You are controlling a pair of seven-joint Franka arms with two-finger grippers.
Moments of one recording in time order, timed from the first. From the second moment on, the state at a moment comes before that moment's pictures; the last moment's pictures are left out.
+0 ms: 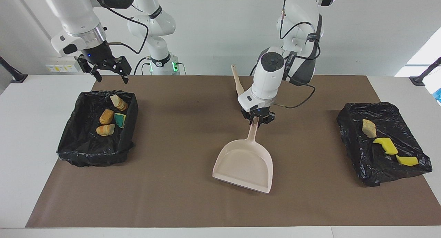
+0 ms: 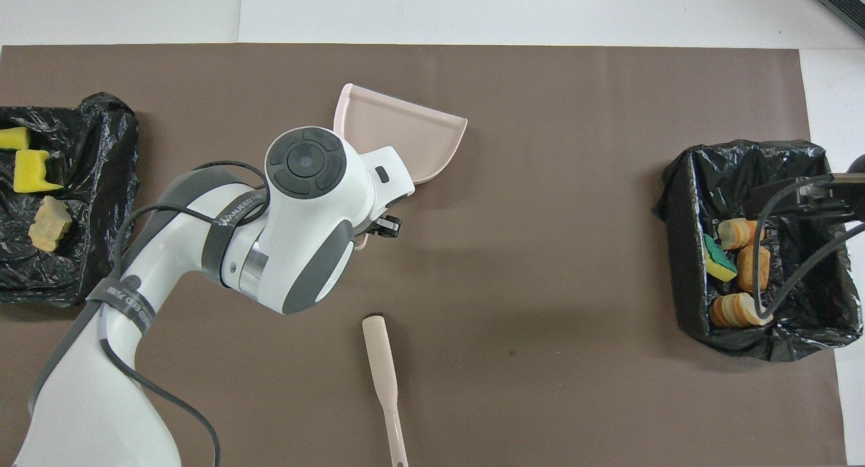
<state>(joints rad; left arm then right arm) -0.54 0.29 -0.03 -1.76 -0.01 2.07 -0.20 0.07 -0.04 -0.09 -1.61 -0.01 1.57 0.06</state>
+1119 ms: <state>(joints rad) -0.59 0.28 -0.03 -1.85 -0.10 2.18 -0.34 0.07 -0.04 -0.10 -1.61 -0.01 1.57 0.06</state>
